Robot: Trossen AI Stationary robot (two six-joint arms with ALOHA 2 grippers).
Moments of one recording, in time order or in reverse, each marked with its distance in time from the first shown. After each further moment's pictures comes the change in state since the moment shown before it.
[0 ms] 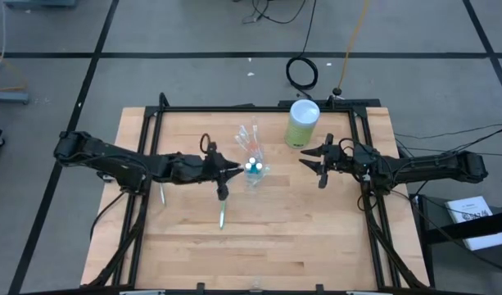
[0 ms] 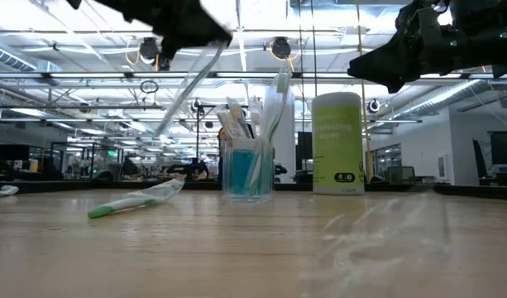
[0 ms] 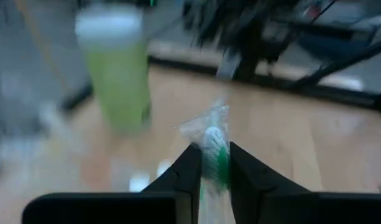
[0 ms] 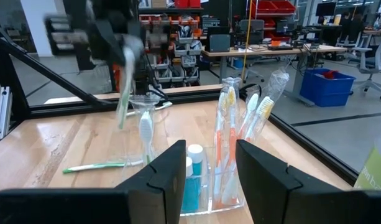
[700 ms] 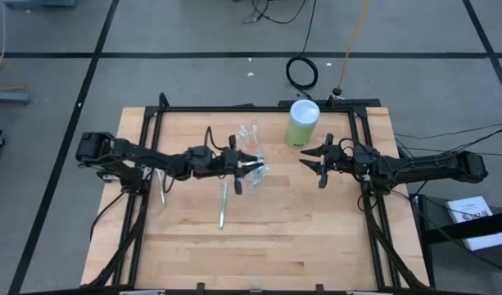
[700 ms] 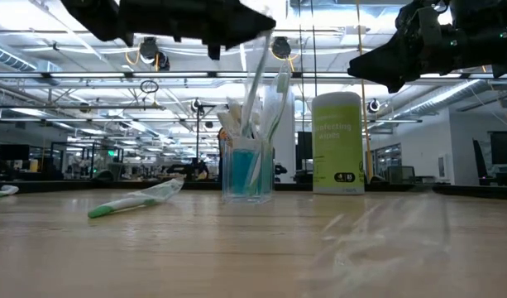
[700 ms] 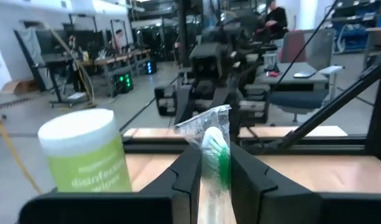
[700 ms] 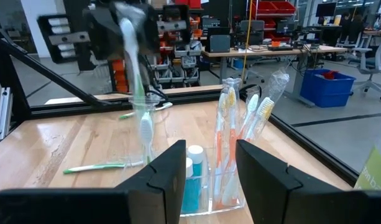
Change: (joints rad) left arm 0.120 0.248 0.000 0.620 0.233 0.292; right arm 0.000 0.000 0.000 0.000 0.000 0.001
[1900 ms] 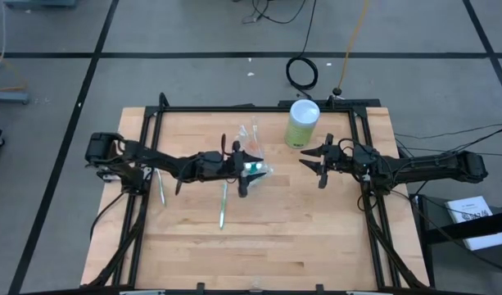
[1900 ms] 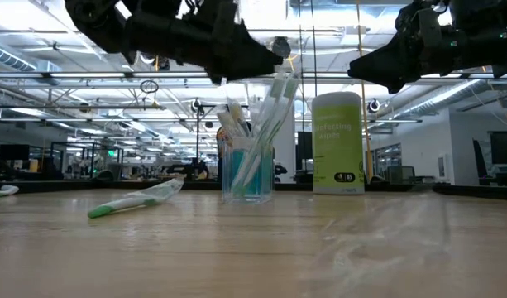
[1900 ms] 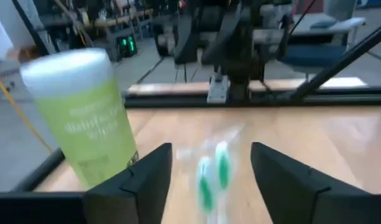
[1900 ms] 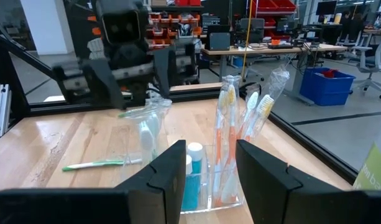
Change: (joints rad) left arm 0.002 0.103 0.000 -0.065 -0.039 -0.010; right arm 0.000 0.000 0.000 -0.010 0.001 -0.004
